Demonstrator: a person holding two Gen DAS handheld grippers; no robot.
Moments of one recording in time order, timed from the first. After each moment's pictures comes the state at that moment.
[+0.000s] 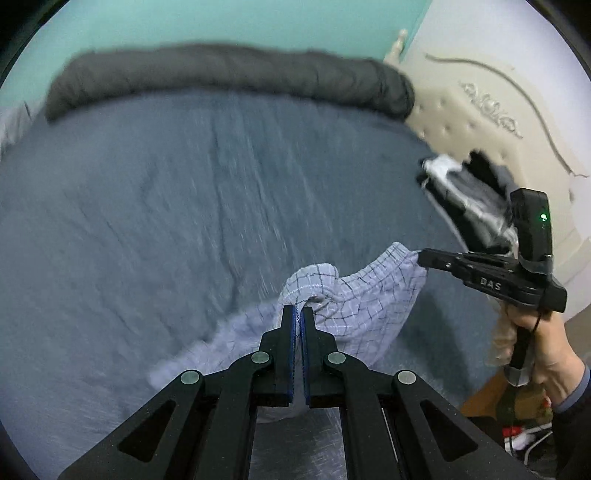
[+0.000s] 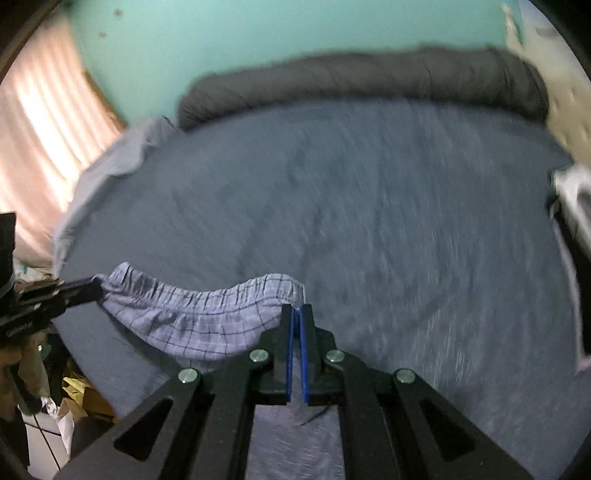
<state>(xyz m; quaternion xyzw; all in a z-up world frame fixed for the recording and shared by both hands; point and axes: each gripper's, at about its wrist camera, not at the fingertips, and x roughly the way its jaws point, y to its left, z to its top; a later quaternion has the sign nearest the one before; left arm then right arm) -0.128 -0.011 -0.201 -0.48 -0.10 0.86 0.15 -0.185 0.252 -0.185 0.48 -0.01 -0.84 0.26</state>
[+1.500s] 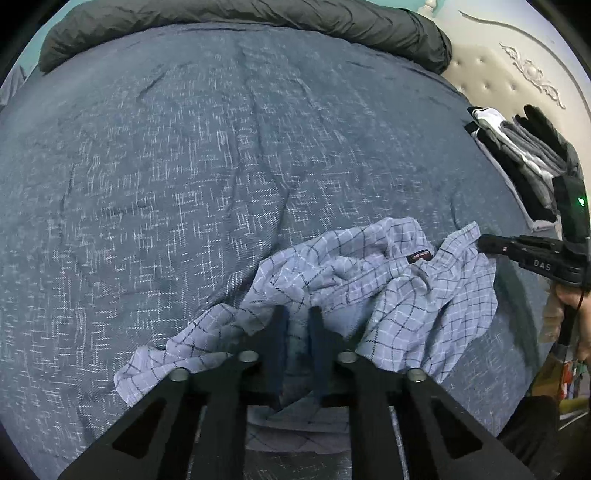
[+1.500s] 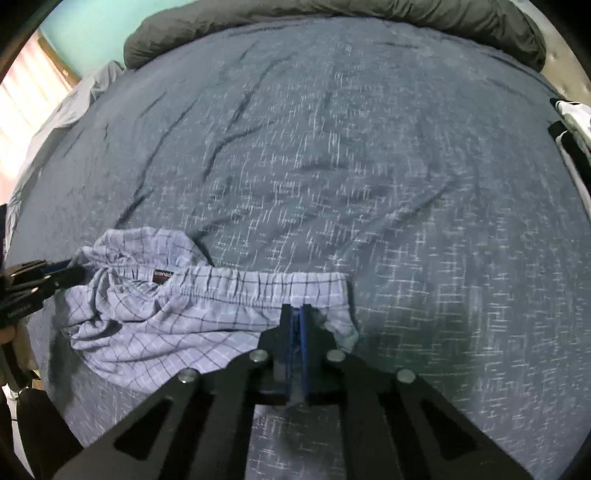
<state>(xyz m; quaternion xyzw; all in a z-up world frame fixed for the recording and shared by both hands) -0.152 -0.043 -0.315 -0.54 -0.08 0.83 0.13 -0.210 0.269 -0.293 0.56 0.04 -0.80 0.21</state>
